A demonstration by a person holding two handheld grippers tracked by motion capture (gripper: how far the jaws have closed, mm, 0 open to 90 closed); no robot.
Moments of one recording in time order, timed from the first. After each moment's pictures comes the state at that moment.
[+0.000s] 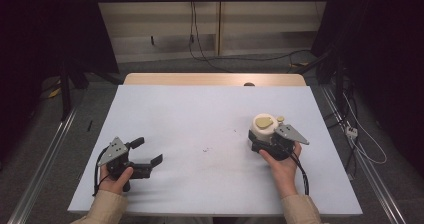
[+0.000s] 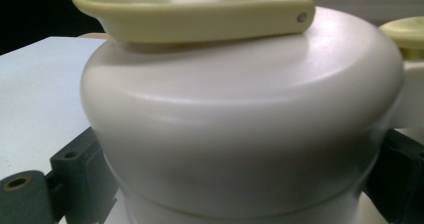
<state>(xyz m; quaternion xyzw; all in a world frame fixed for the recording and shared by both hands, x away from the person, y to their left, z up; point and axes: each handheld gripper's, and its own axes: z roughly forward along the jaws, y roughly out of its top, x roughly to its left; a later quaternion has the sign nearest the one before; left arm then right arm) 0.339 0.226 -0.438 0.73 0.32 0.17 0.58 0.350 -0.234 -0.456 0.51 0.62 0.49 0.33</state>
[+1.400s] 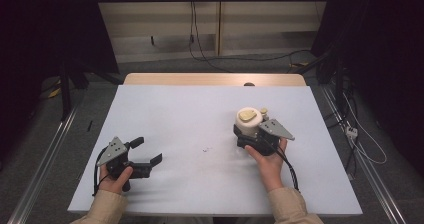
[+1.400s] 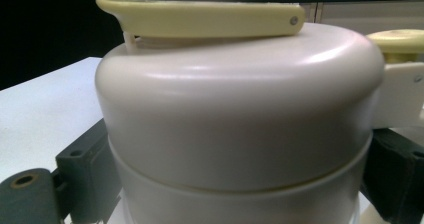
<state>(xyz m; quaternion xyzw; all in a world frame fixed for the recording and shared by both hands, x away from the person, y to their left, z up) 0.339 0.226 -0.438 0.73 0.33 0.17 0.58 0.363 -0.193 -0.440 0.47 0.63 0.53 0.33</state>
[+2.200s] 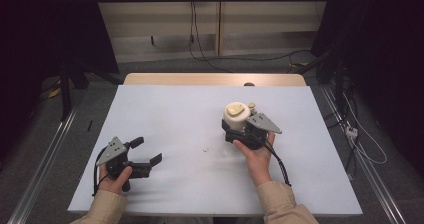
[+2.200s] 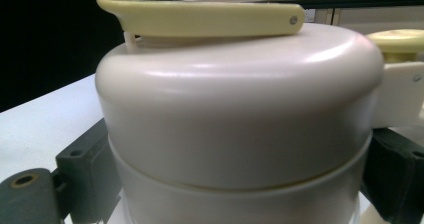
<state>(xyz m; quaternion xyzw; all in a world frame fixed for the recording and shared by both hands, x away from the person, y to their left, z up) 0.339 0.228 -0.438 0.72 0.33 0.17 0.58 0.379 -0.163 -0.432 0.46 0.62 0.55 0.32</state>
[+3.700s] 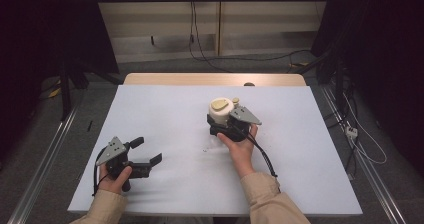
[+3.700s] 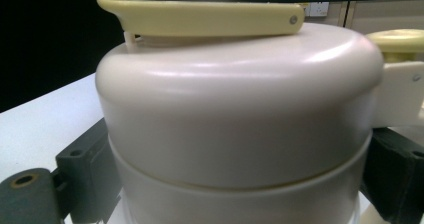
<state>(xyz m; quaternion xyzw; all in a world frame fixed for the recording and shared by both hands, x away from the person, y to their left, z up) 0.340 0.228 -0.438 0.72 0.33 0.16 0.59 0.413 -0.124 -0.442 0.46 0.63 0.54 0.31</state>
